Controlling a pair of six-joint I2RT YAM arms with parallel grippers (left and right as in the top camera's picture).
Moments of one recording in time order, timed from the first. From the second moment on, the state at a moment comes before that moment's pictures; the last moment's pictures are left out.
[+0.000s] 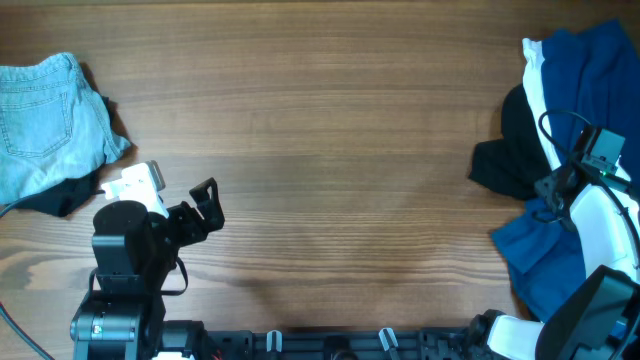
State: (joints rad) left arm -0.02 0.60 0.70 -0.72 0.06 -0.40; right arm -0.45 1.48 0.85 -0.60 0.30 0.55
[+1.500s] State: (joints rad) left arm -0.02 0.60 0.70 -0.73 0.05 -0.40; right arm 0.46 1.49 1.13 -0.34 -0.08 0.24
